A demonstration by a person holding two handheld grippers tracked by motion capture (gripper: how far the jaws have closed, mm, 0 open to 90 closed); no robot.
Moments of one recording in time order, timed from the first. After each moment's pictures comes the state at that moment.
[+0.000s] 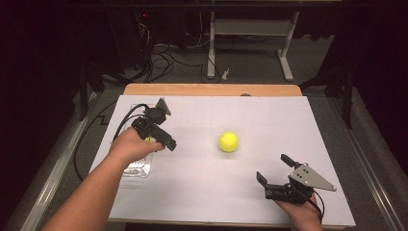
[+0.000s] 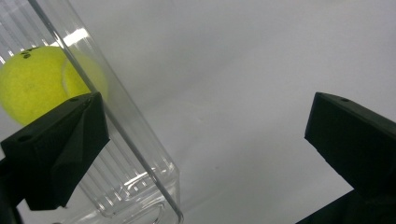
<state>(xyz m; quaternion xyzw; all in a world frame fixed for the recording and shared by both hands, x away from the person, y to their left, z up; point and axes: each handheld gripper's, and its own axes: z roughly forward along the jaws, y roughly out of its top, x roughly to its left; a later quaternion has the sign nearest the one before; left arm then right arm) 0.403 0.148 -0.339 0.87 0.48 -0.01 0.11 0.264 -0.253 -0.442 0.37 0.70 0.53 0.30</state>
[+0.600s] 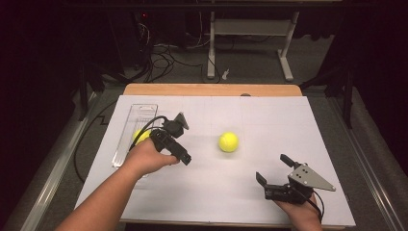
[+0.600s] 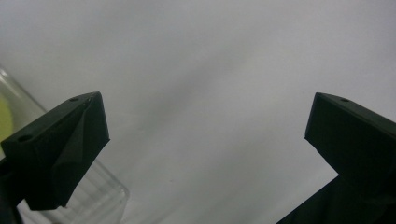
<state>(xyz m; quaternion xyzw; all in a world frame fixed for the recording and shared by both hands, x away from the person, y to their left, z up) 0.383 0.102 -0.364 0.90 0.42 -0.04 0.10 0.263 -0.252 -0.442 0.36 0.71 0.53 0.30</state>
